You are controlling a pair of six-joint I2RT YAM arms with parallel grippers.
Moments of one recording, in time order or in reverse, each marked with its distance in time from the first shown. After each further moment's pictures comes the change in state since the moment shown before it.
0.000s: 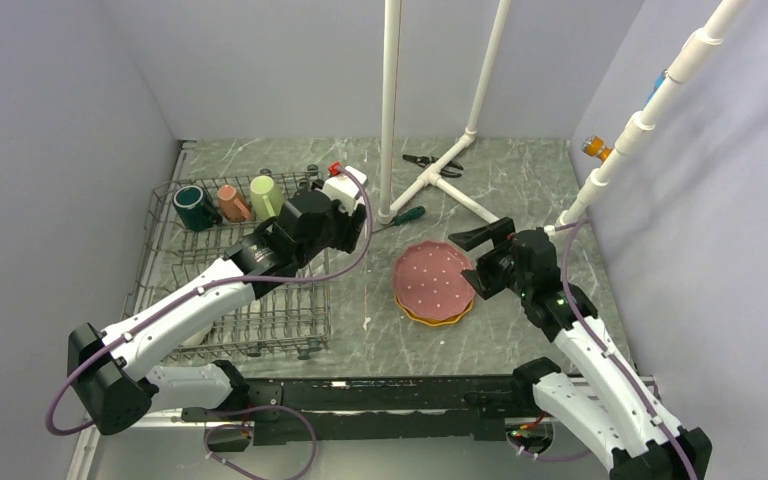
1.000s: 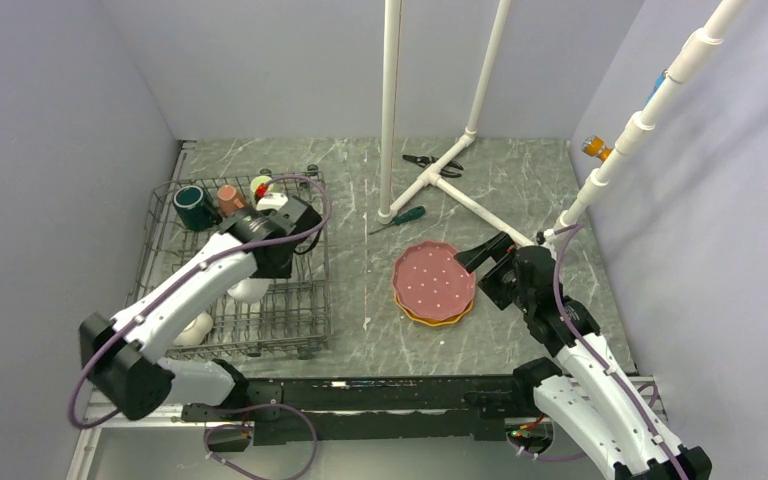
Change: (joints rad) left arm 0.157 0.076 0.147 -0.998 -0.391 -0.618; right arm -0.010 -0.130 -0.094 -0.056 0.089 -0.330
